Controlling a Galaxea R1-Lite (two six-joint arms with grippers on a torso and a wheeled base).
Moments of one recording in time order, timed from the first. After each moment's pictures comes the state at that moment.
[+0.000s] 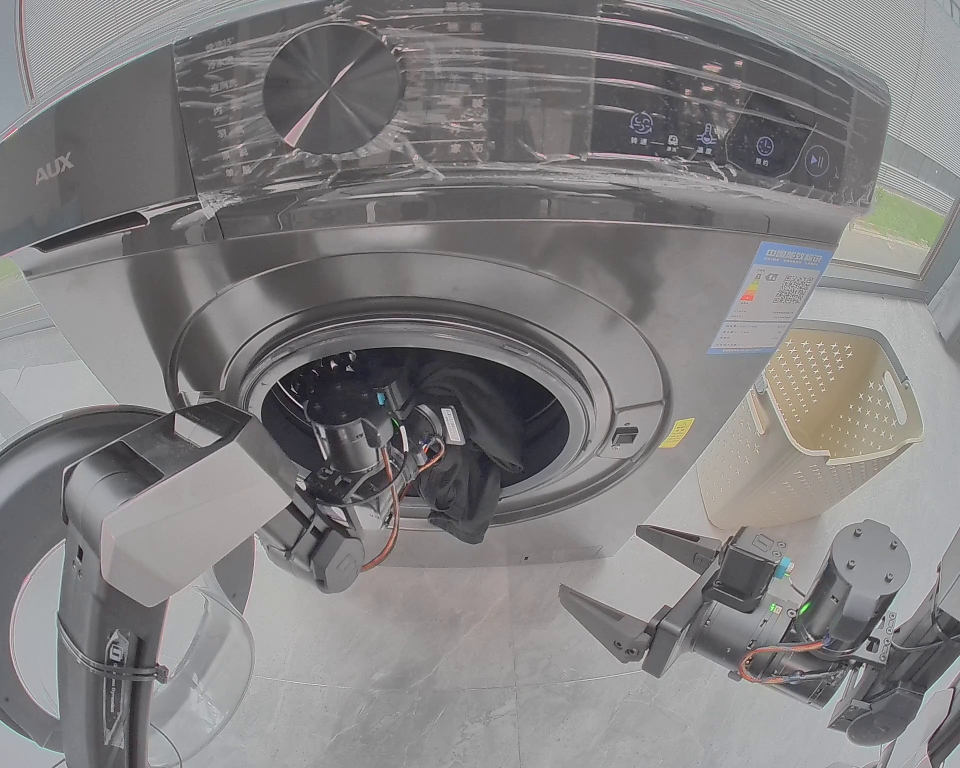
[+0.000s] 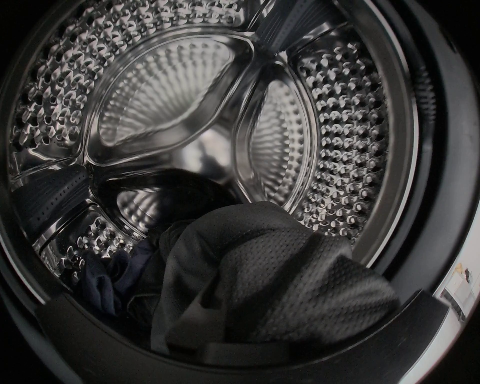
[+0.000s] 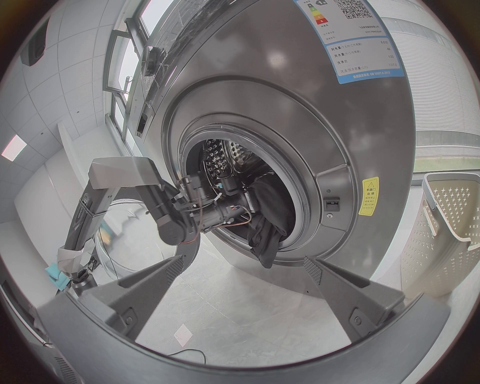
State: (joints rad) left arm -0.49 2.39 -1.20 -1.37 0.12 -0.13; right arm 0.82 1.80 -0.19 -1.55 -0.07 0.14
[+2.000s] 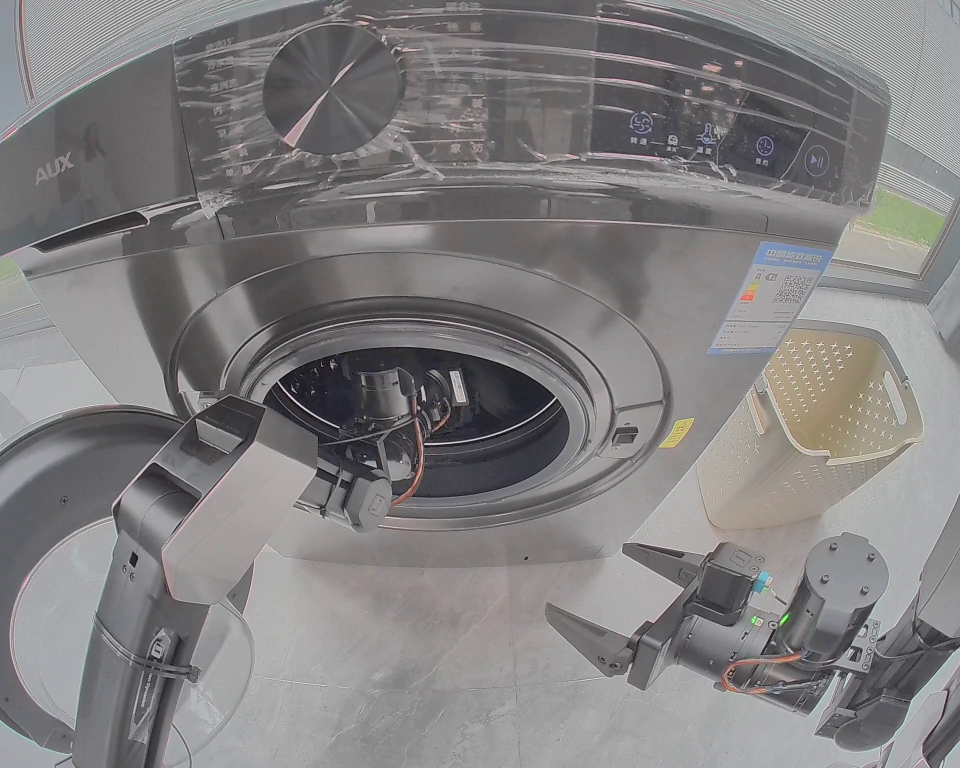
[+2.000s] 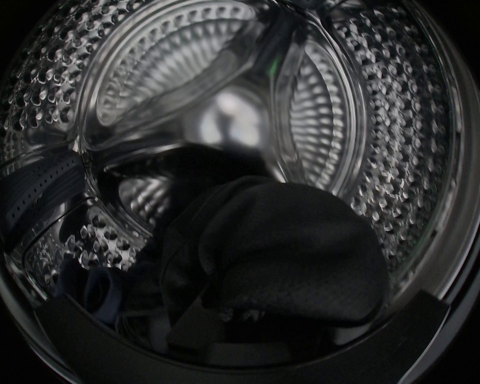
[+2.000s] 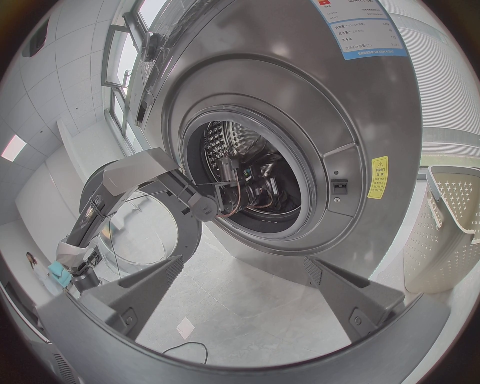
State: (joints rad) left arm -0.45 2.56 -1.68 -0.99 0.23 -0.15; right arm 0.83 1.86 -0.19 -1.55 -0.07 0.15
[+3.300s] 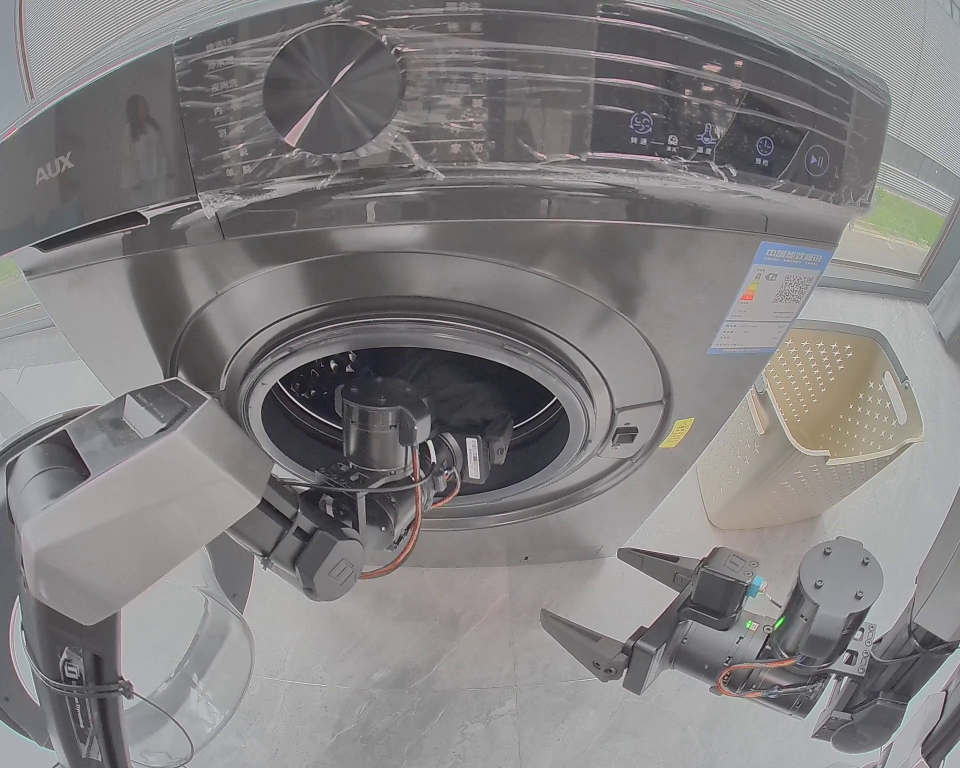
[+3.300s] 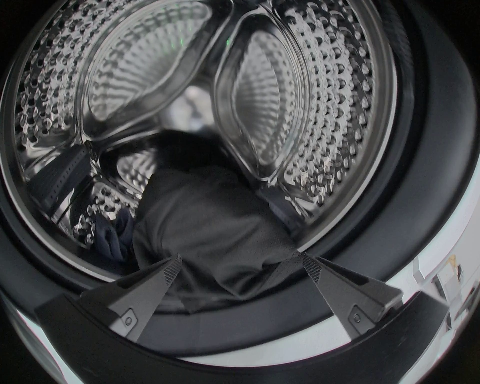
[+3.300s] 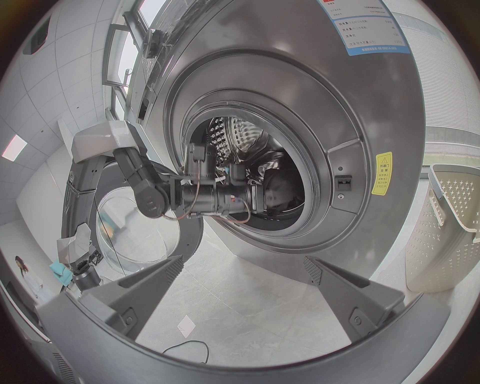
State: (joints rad) left arm -0.58 2.23 -1.11 -0.97 0.20 -0.15; right arm 0.85 1.87 -0.19 -1.55 -0.08 0.15
